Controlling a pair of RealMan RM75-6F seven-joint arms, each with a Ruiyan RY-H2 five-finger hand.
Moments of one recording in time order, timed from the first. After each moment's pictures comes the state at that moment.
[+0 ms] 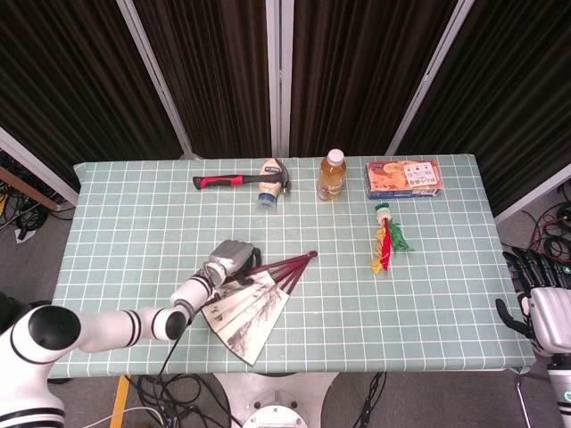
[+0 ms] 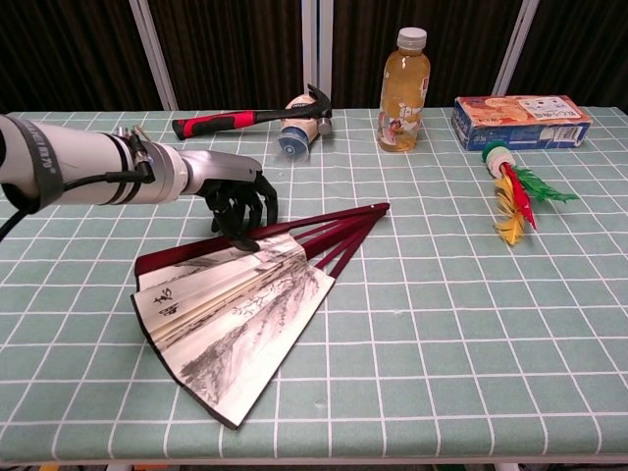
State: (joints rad) left arm -1.16 -1.65 -0.04 -1.28 0.55 0.58 0.24; right arm 0.09 -1.01 0.07 -1.62 -1.50 1.46 0.13
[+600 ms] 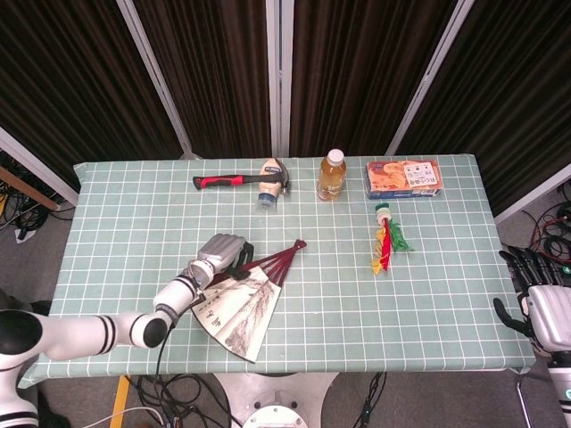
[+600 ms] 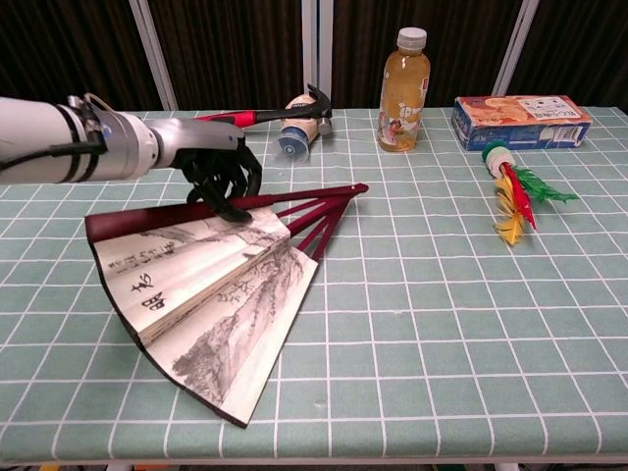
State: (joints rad) left arm -1.06 -1.51 -0.10 -1.46 0.72 0.68 0.15; right arm 0.11 -0.98 0.07 -1.62 -1.52 1.43 0.18
